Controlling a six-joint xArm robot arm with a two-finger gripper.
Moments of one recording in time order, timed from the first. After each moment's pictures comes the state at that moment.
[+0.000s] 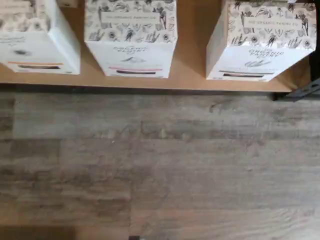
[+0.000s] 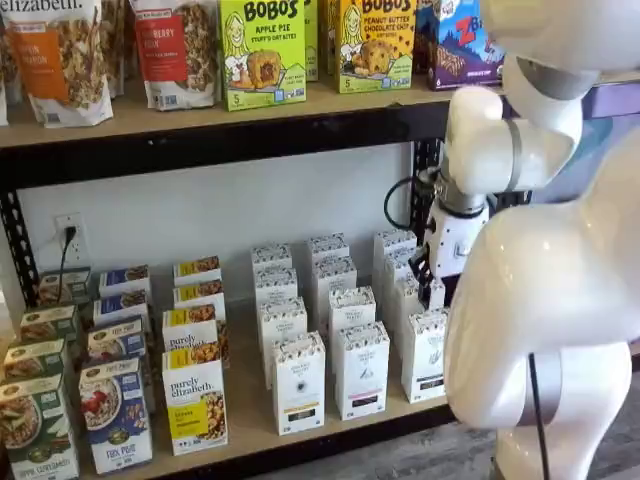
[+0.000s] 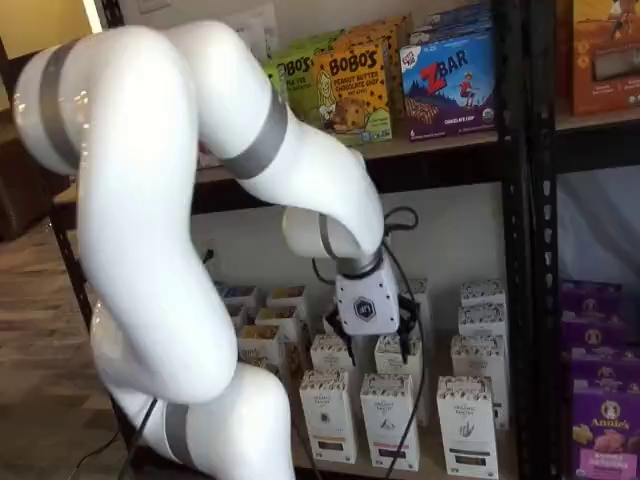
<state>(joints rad) -0.23 -0.29 -0.39 -0.06 0.56 -0.17</state>
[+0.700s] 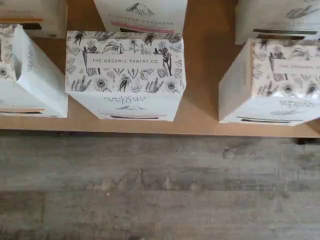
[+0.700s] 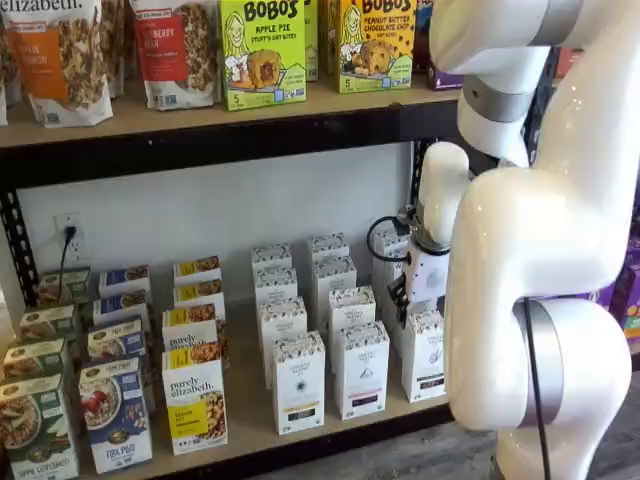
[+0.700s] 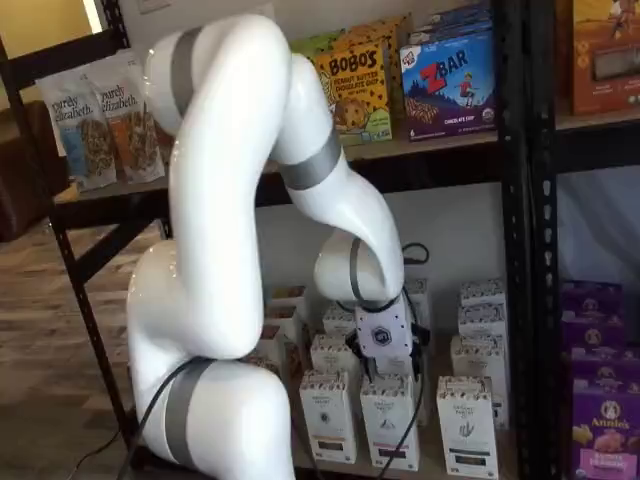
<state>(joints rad) -0.20 0.23 -0.61 -0.07 0.22 -0.13</state>
